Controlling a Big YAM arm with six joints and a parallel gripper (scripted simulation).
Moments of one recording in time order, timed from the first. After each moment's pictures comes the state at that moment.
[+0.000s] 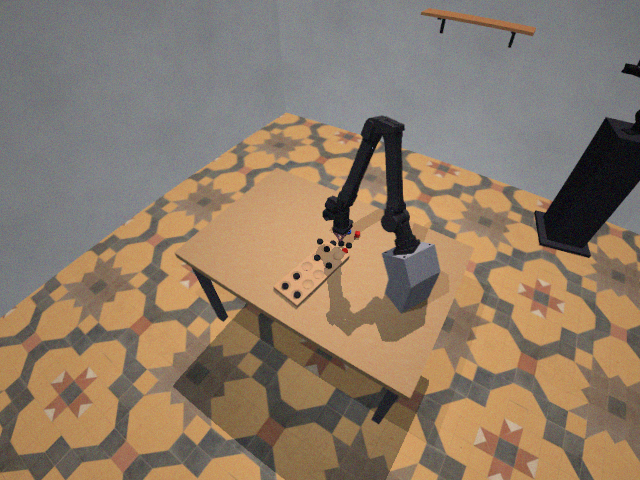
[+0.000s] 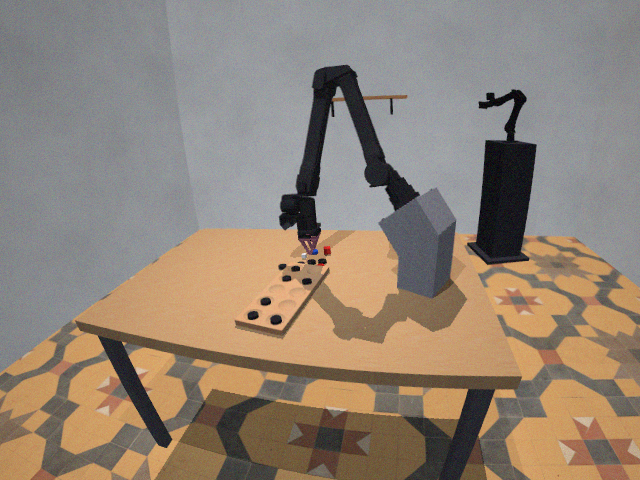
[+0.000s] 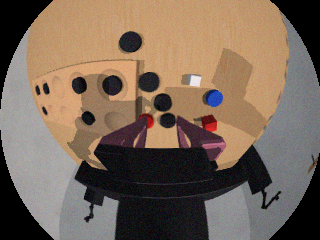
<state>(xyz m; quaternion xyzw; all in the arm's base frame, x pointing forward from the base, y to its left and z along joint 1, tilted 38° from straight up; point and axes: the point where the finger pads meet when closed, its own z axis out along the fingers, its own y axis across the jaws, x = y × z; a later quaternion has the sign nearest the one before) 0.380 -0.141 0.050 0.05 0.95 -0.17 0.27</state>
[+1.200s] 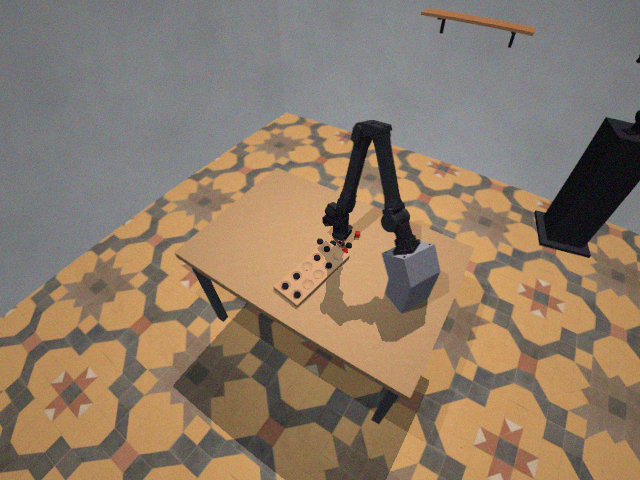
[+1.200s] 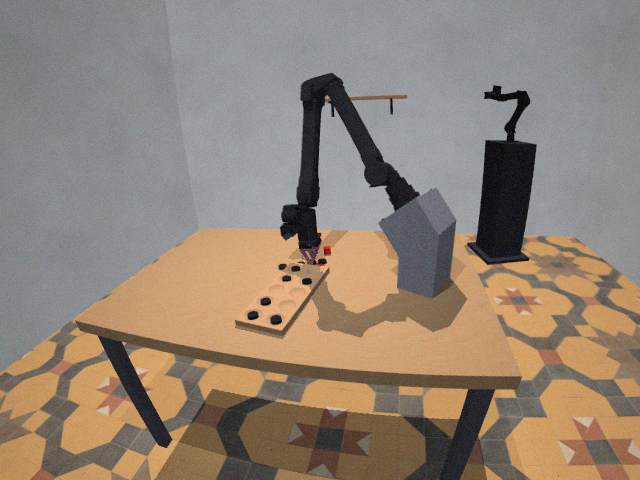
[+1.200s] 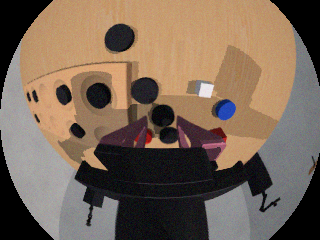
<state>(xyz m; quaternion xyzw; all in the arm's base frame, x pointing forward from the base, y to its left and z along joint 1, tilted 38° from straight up) 0.401 -0.155 0.018 0.05 0.95 -0.17 0.27</state>
